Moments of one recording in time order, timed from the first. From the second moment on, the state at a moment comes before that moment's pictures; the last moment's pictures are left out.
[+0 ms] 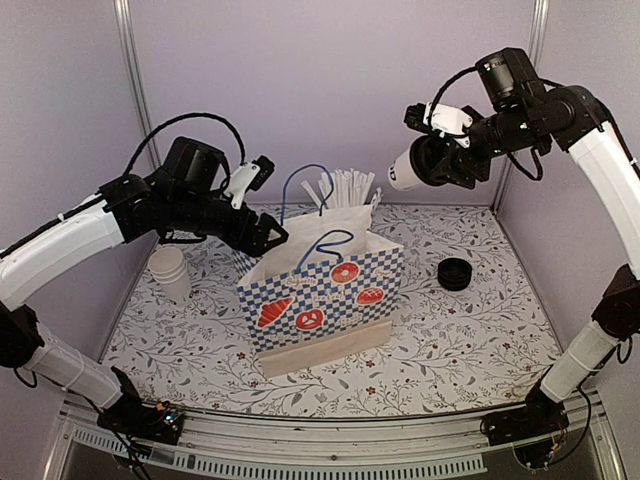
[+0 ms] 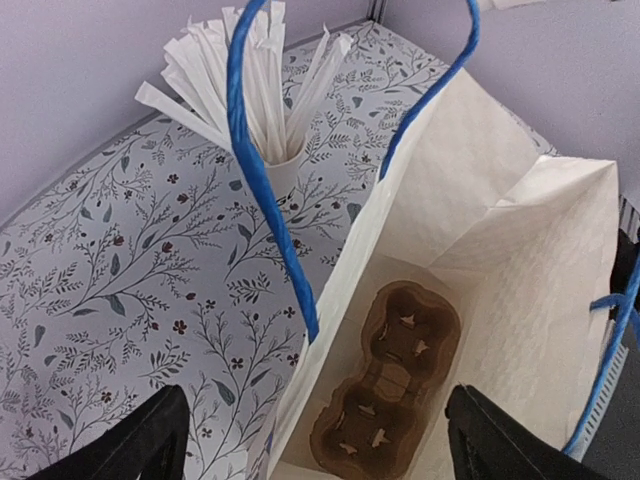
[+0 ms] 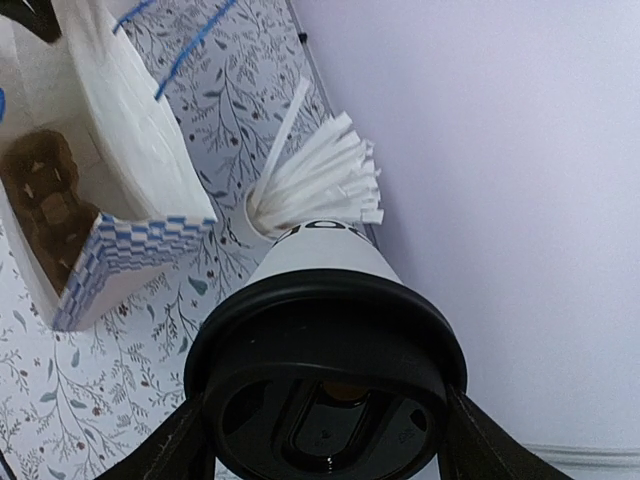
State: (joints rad) left arm -0.75 1.35 1.36 -0.64 0.06 -0.08; right arm 0.61 1.61 2.17 -1.26 0.04 -0.83
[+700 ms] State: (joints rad) left arm -0.74 1.43 1.40 -0.67 0.24 -0.05; right arm 0.84 1.63 2.07 -1.18 -0.28 -0.78
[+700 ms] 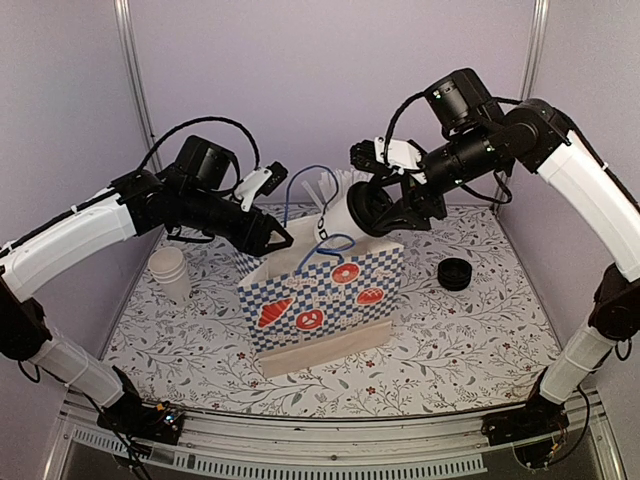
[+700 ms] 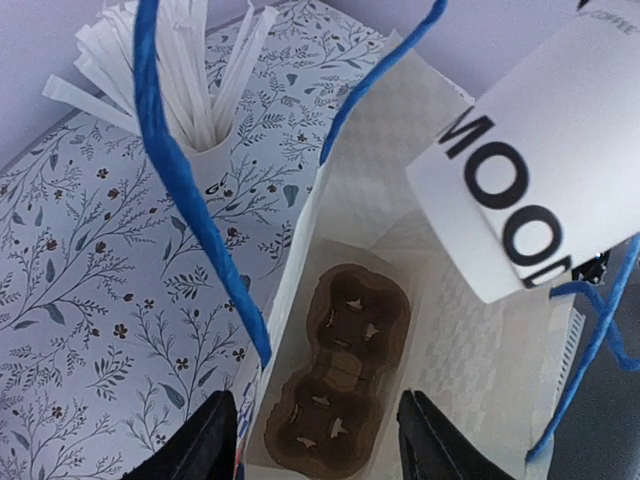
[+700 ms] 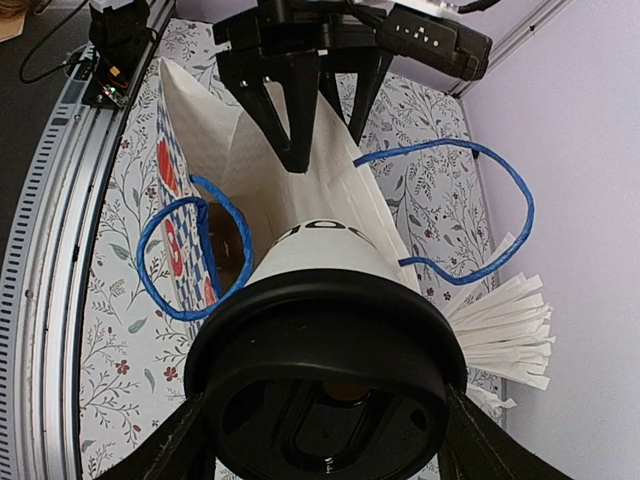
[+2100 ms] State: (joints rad) left arm -0.69 1.24 1.27 -0.52 0.22 -0.17; right arm 1.17 1.55 1.73 -1.34 0.01 -0.89
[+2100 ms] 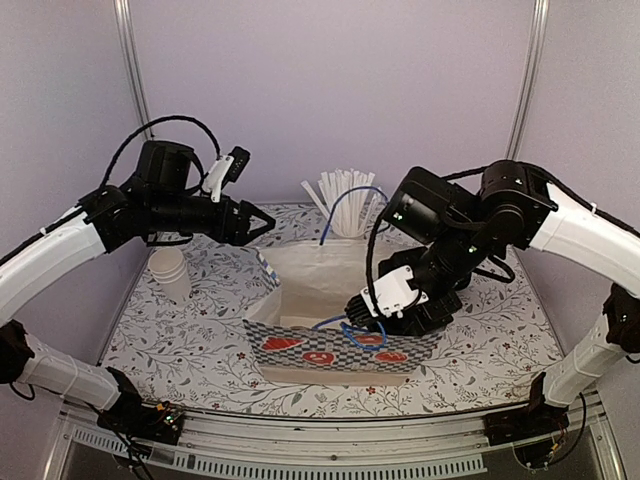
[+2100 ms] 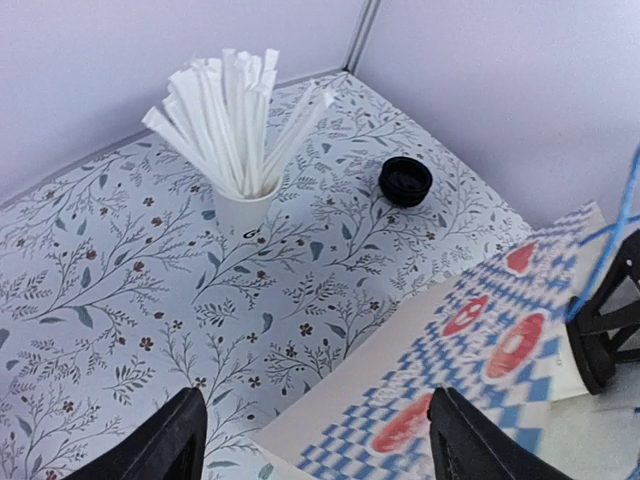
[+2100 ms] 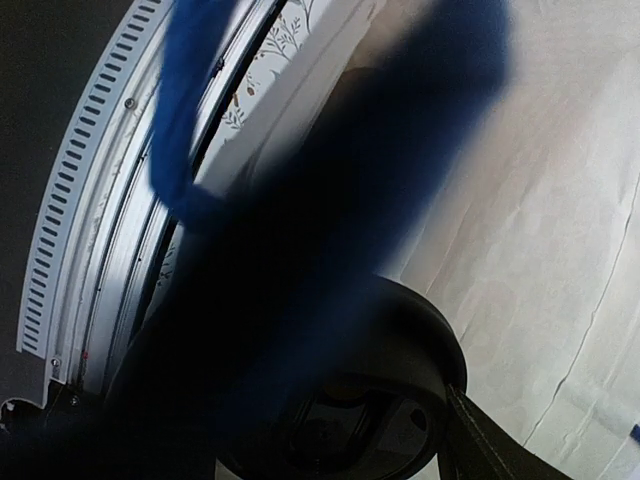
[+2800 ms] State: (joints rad) left arm -0.60 1.33 1.09 -0.30 0.46 -0.24; right arm 1.06 1.50 1.63 -1.13 0.16 -0.98
